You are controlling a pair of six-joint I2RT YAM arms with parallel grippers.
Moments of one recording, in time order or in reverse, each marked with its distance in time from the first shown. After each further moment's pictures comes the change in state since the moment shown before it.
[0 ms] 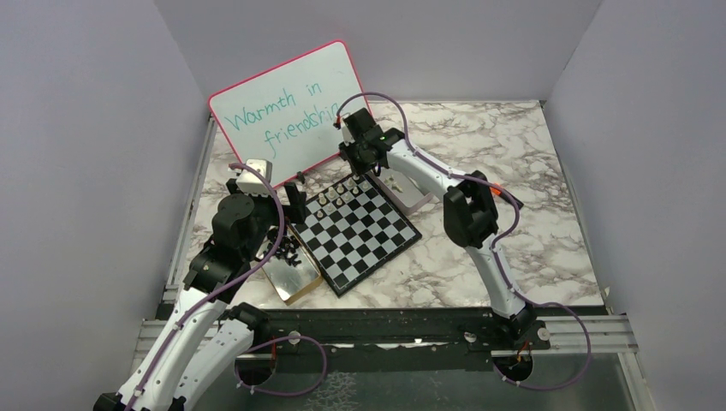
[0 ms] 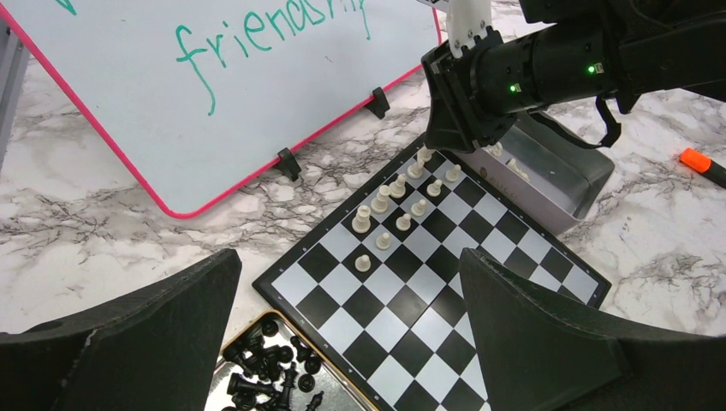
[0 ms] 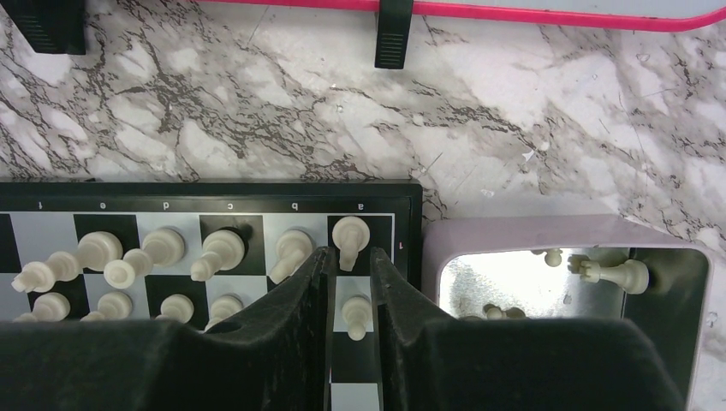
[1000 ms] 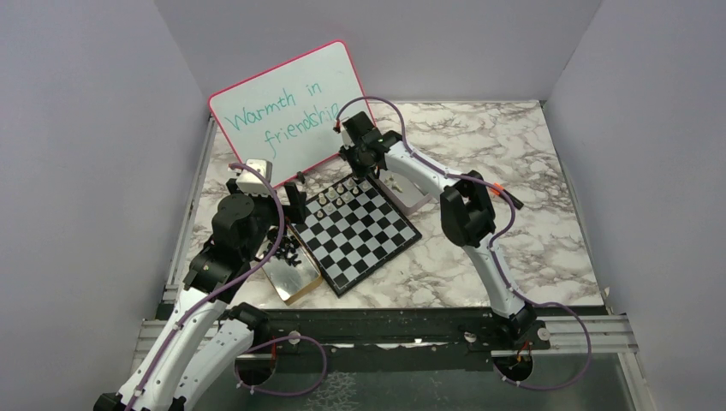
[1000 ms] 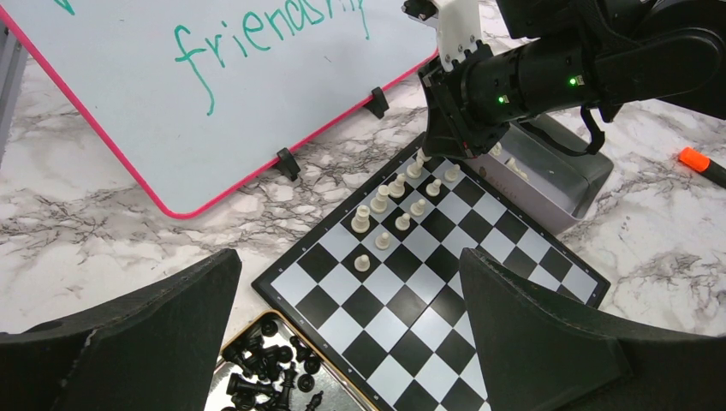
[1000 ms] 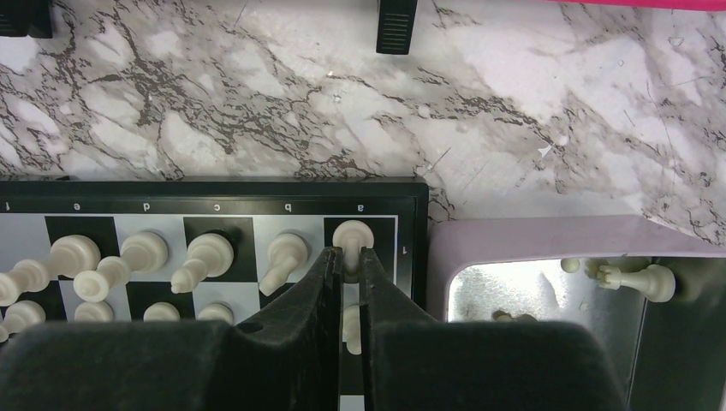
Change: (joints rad) left arm 0.002 0.000 0.000 0.000 0.004 0.000; right arm 0.000 0.030 0.002 -0.004 -0.001 0.001
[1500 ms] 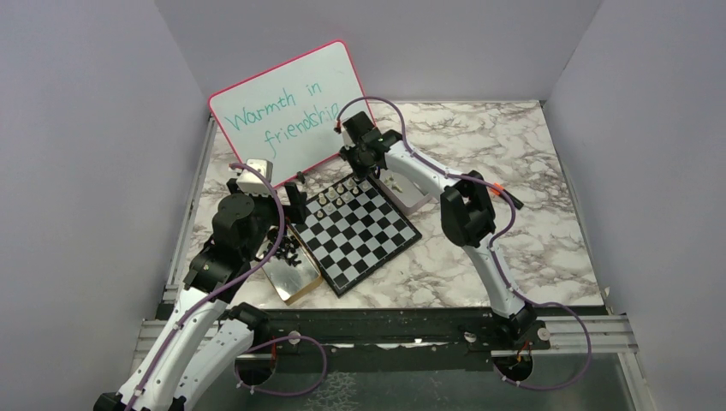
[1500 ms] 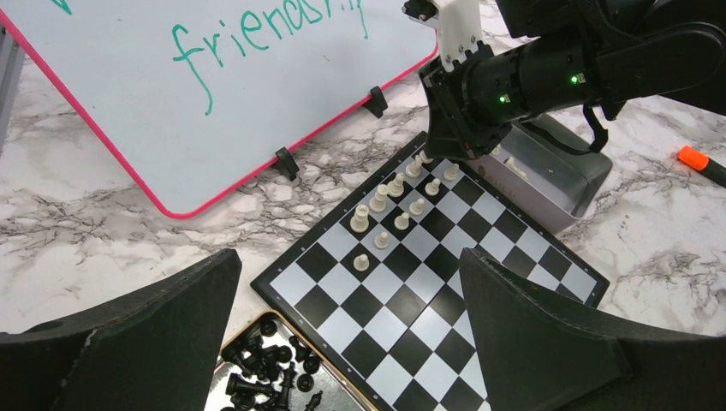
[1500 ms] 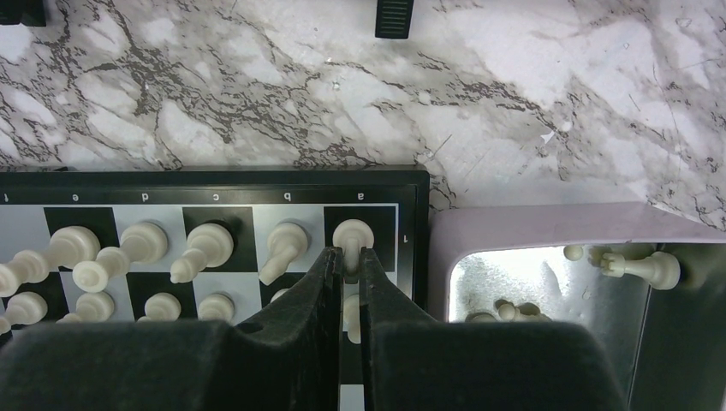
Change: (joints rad) left arm 0.000 0.002 0.000 0.000 0.004 0.000; right arm 0.000 0.000 0.008 -0.027 0.000 0.009
